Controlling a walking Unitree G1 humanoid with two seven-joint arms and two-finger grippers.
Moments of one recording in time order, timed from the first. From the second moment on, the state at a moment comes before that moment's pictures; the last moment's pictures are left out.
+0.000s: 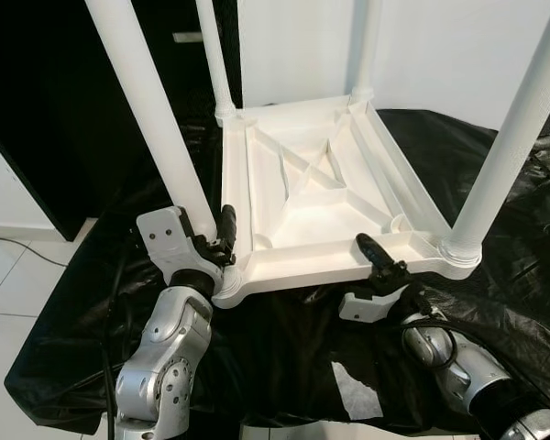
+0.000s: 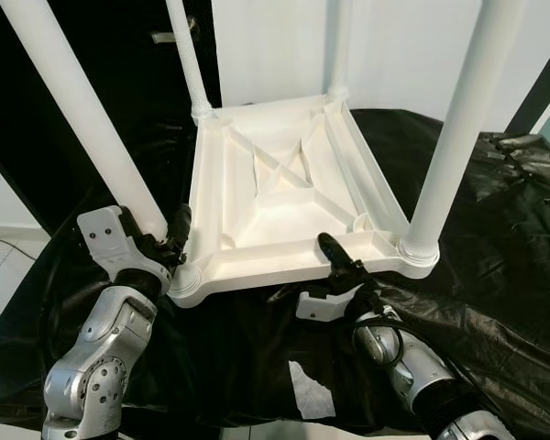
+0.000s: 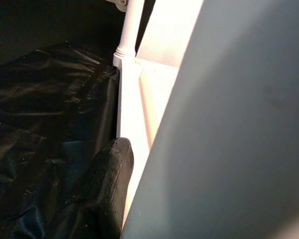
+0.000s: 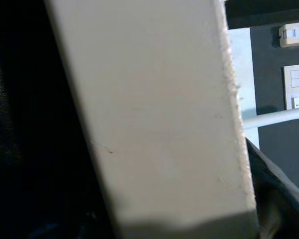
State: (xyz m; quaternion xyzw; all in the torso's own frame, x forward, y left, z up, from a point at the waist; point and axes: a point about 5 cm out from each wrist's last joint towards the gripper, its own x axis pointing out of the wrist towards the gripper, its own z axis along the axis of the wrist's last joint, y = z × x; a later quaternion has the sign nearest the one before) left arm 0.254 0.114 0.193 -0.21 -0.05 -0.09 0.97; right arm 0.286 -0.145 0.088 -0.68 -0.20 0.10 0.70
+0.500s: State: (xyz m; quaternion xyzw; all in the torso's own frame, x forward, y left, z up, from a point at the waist) left arm 0.244 0.118 0.197 -0.18 -0.02 -0.16 0.97; right arm 0.252 -0.145 0.094 -0.64 -0.18 0.08 0.74
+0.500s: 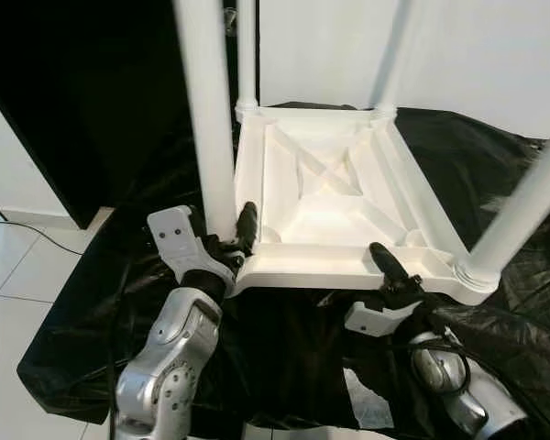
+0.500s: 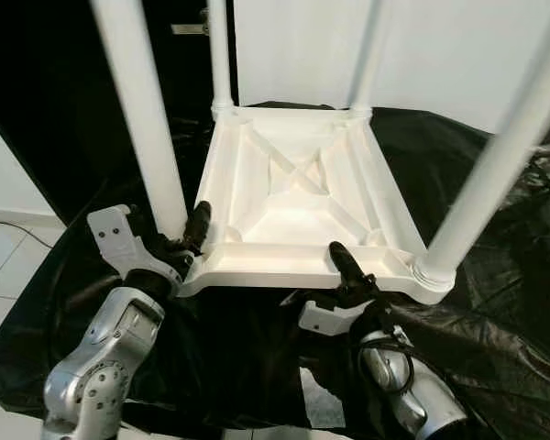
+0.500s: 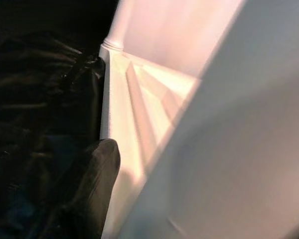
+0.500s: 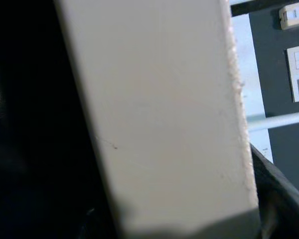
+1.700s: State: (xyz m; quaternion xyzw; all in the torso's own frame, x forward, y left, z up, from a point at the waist) left arm 0.222 0.216 0.284 -0.32 -0.21 -0.43 0.82; right arm 0.291 -0.129 0.181 -0.31 -0.19 -0.18 0.92
